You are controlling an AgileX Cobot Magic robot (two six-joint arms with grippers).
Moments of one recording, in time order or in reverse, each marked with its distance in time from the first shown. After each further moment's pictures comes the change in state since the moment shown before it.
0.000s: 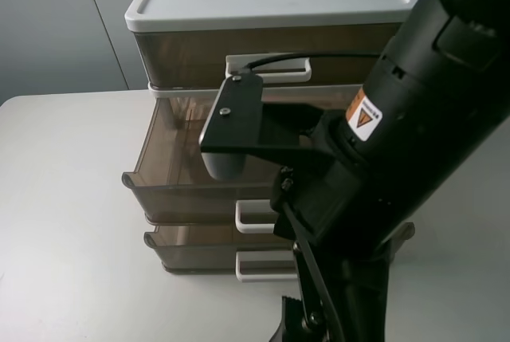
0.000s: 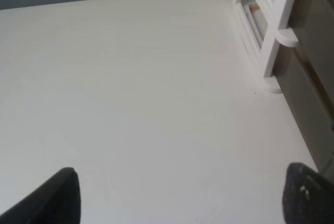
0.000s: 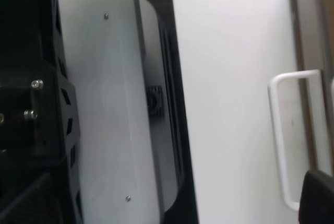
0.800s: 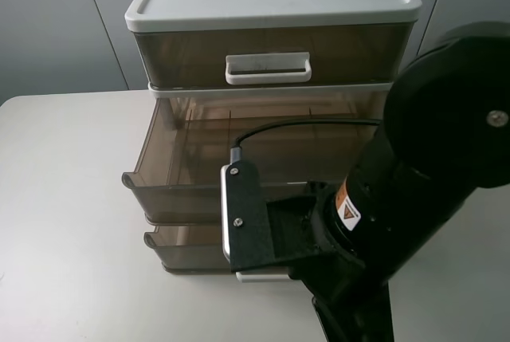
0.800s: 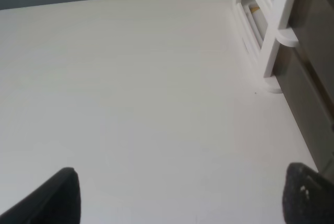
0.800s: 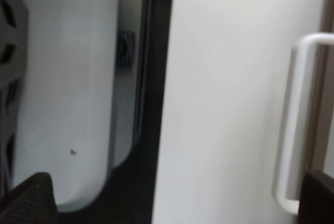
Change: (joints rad) left arm 0.000 0.000 0.000 0.000 0.000 0.000; right arm 0.052 0.054 0.169 -0.140 -0.170 -0.142
